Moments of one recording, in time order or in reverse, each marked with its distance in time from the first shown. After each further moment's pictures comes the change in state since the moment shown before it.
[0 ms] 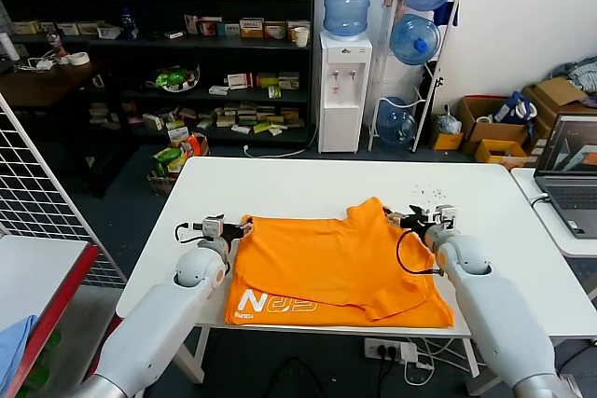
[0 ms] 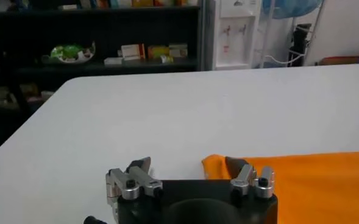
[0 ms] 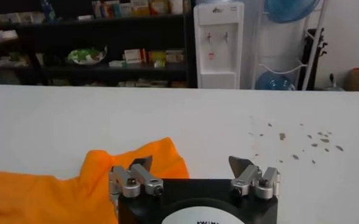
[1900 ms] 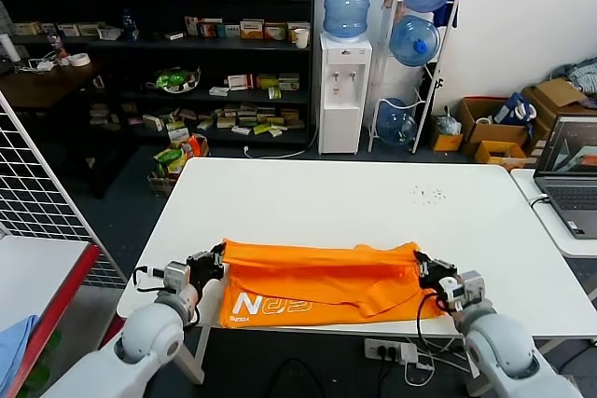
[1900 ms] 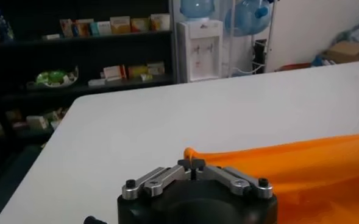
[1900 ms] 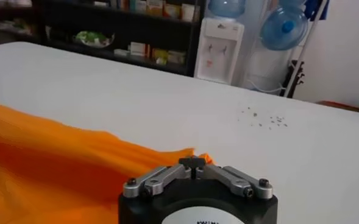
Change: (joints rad) left arm 0.451 0.328 -0.085 -0.627 -0.044 -0.027 -0.053; right arm -0.715 -0.223 0.165 0.797 -0.055 -0.018 0.261
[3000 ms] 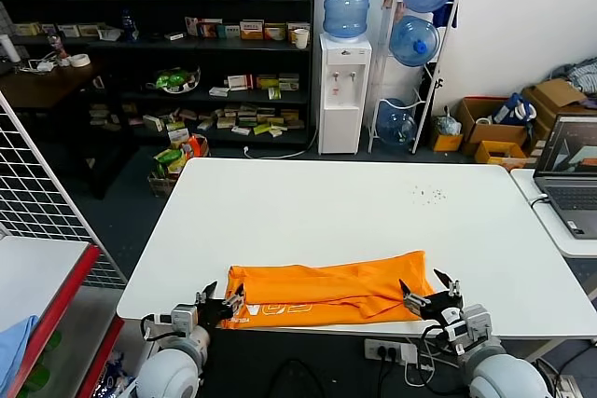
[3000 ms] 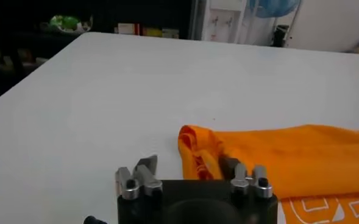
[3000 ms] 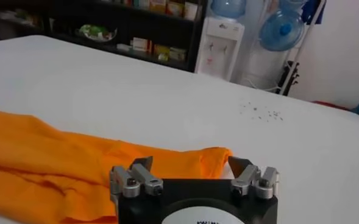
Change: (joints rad) left arm 0.143 -0.131 -0.040 0.012 -0.054 -0.018 -0.078; right arm -0.142 0.001 0.038 0.179 -0.009 -0.023 0.078
